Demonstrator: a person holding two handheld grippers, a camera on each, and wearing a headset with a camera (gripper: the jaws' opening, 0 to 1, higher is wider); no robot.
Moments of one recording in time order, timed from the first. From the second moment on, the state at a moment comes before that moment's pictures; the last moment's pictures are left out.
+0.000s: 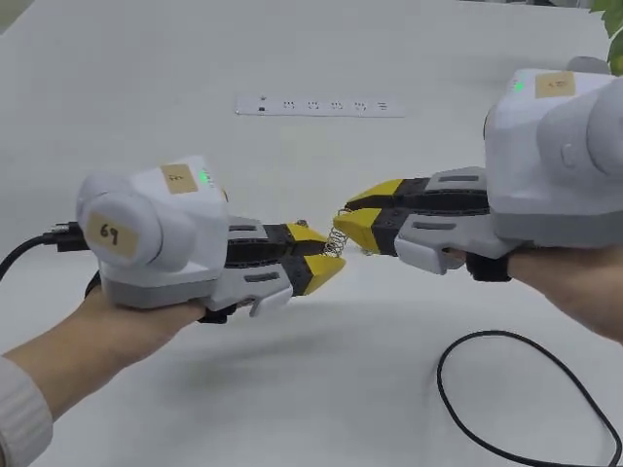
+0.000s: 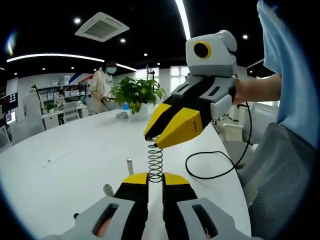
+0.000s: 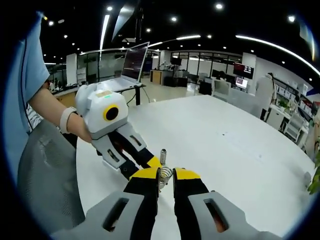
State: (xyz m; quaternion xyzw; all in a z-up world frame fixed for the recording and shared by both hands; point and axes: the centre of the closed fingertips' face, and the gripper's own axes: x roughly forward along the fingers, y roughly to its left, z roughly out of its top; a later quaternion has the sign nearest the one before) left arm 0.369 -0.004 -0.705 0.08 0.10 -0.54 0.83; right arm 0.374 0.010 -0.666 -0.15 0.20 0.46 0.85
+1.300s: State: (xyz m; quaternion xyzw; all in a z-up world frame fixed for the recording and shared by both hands) left arm 0.339 0.010 -0.732 0.14 0.13 -0.57 0.80; right arm 0.331 0.008 -0.689 -0.32 0.28 0.62 0.66
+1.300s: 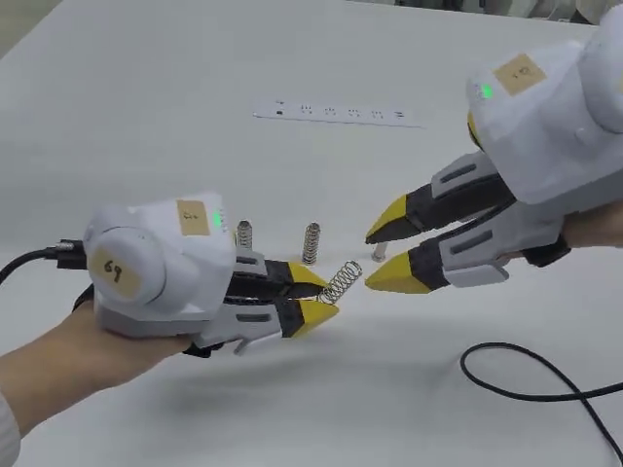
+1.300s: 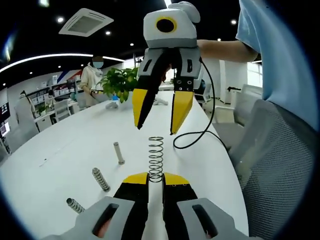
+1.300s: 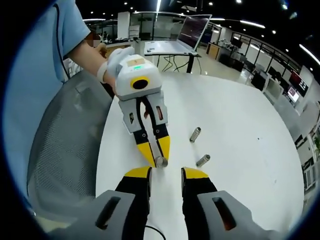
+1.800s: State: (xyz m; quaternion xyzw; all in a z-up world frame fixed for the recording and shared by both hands) left arm 0.331 0.020 -0.734 0.17 0.14 -0.57 0.79; right arm 0.319 0.022 -0.697 -0.36 0.27 0.65 0.61
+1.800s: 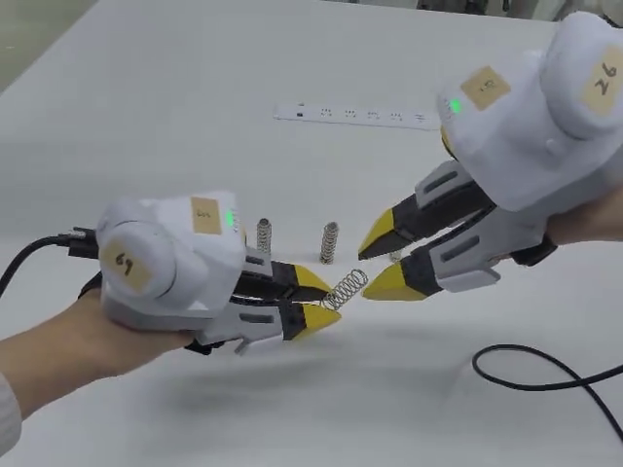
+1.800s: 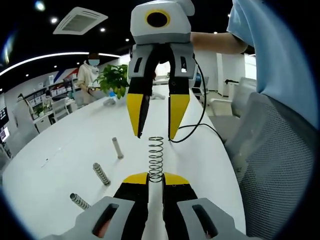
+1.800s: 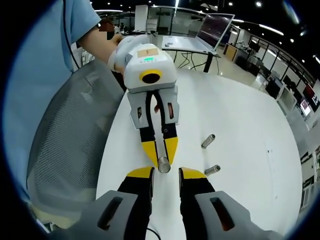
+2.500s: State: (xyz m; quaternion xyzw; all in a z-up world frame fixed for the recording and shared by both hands) left arm 0.324 0.017 -0.733 0.18 0.15 -0.58 0.78; right arm 0.311 0.034 -0.719 -0.38 0.28 0.68 0.56
